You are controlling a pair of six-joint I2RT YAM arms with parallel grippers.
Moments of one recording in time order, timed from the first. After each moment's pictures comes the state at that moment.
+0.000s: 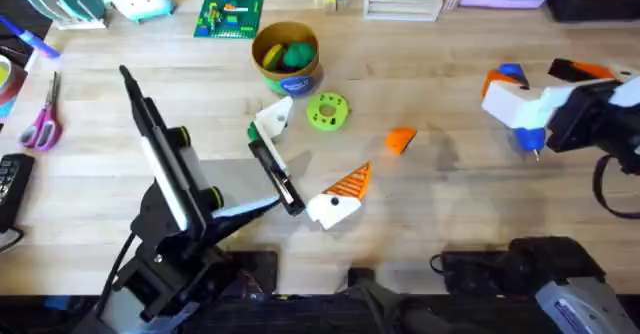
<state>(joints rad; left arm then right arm) -0.61 0.25 0.01 0.29 0.40 0.06 0.00 0.51 0.72 -0.70 -0.18 0.00</state>
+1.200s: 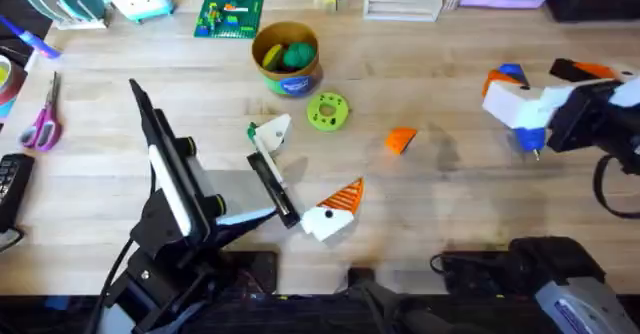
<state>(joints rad) -0.62 0.01 0.01 -0.05 0.39 0.06 0.00 0.51 0.72 -0.70 -0.18 0.00</state>
